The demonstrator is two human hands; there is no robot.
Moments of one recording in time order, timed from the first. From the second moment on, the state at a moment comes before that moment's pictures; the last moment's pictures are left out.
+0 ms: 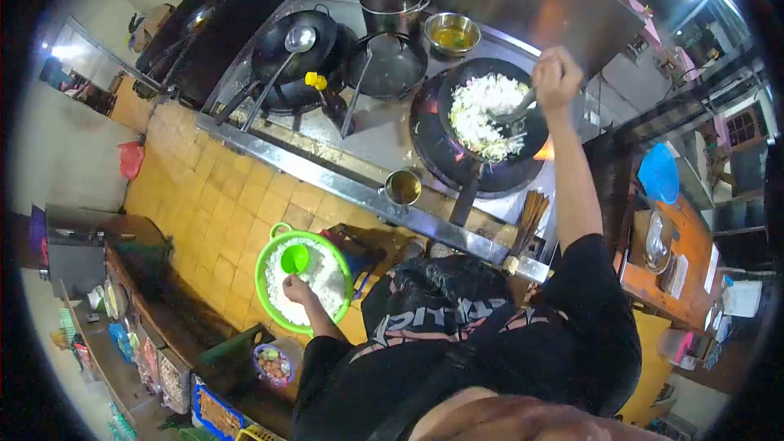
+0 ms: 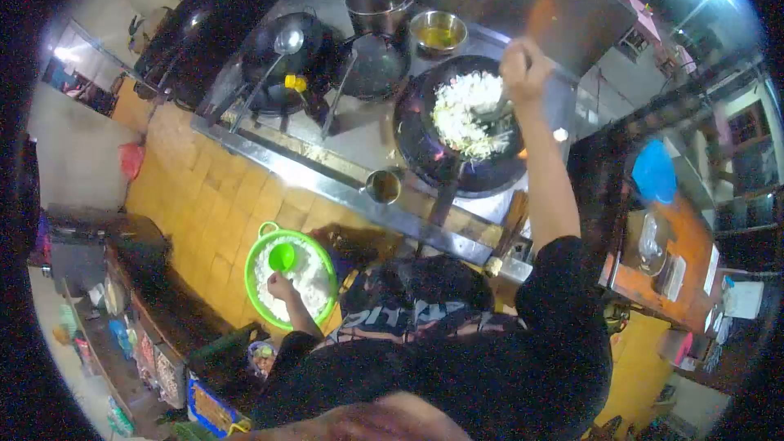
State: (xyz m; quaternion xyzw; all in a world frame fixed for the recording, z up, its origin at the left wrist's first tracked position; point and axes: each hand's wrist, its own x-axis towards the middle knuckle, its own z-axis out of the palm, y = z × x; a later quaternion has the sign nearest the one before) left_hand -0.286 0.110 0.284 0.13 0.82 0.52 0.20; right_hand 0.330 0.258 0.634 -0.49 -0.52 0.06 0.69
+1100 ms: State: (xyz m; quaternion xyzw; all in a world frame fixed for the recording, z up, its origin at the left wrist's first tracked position) left_hand -0.153 0.188 0.335 0.56 0.70 0.41 0.15; right_hand 0.342 0.279 0.663 -0.39 -0.38 0.21 0.81
